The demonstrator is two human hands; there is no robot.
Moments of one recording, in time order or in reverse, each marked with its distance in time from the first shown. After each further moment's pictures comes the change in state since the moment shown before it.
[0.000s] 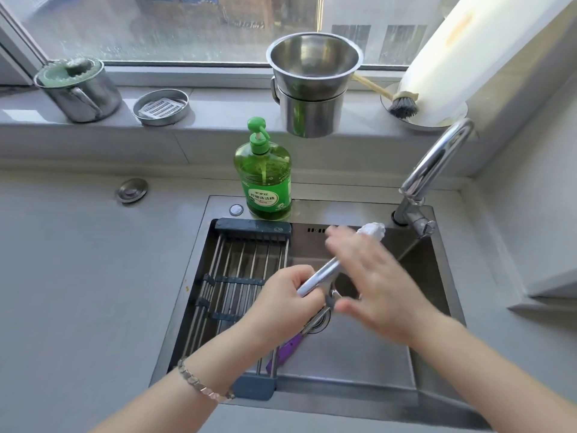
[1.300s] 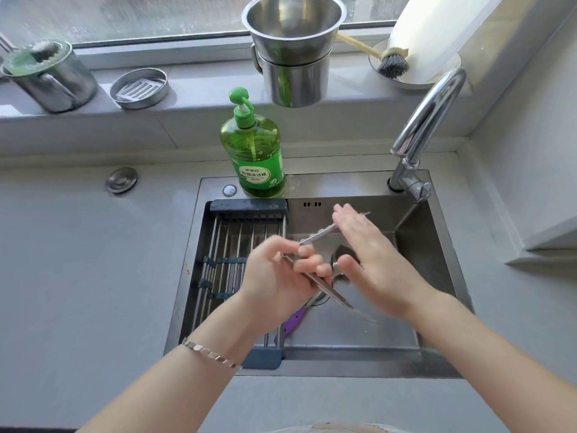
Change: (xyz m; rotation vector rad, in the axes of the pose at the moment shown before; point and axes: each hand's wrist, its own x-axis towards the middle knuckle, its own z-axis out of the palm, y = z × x) left_hand 0.000 -0.002 0.002 -1.145 -0.209 -0.352; right_hand -0.018 -0.017 0.007 0.329 0.006 0.228
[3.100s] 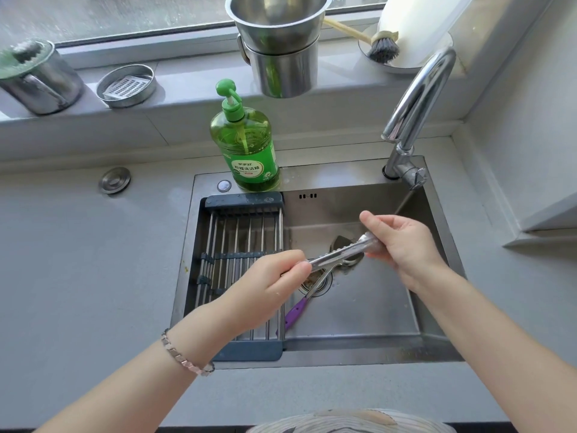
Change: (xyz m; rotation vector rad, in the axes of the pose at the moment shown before) left_hand -0.010 -0.001 -0.031 1.486 -0.099 0.332; right_hand 0.006 0.031 -0.003 1.062 0.418 0.805
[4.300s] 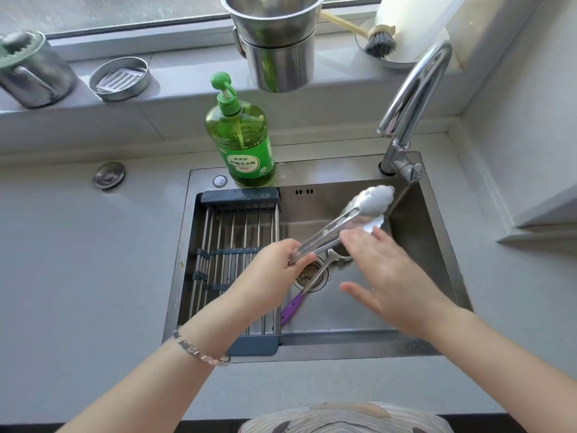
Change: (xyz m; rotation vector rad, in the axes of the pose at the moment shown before) left_hand 0.017 0.013 0.011 0.141 0.062 -0.343; right_hand -0.026 0.033 -0.027 -1.475 -0.292 -0.990
